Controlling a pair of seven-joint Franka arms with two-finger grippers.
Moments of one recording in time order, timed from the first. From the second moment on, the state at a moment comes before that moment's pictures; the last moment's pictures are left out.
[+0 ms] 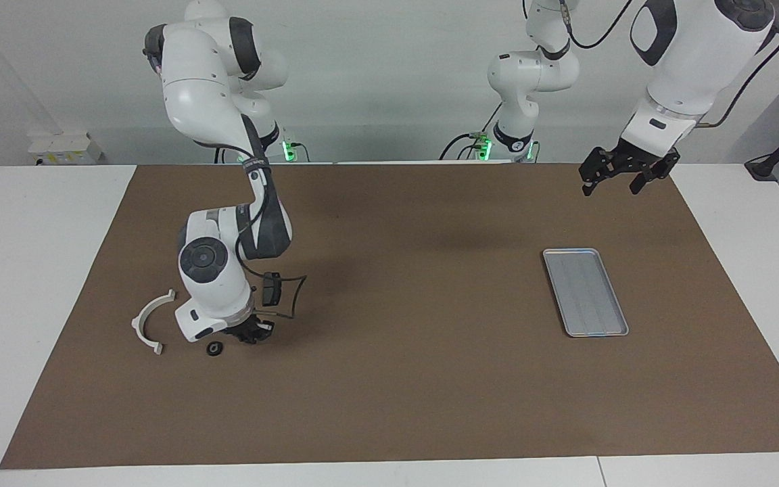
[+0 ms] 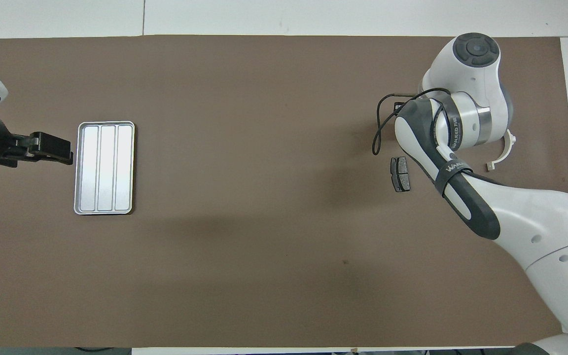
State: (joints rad) left arm -0.03 -0.02 -0.07 -1.64 -0.01 1.59 -0.07; right arm 0.09 0.60 0.04 -1.46 -0.11 1.97 0.33
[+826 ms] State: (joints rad) left arm -0.03 -0.02 -0.07 -1.64 -0.01 1.59 -0.07; right arm 0.25 0.22 0.23 -1.34 0.00 1.46 0.76
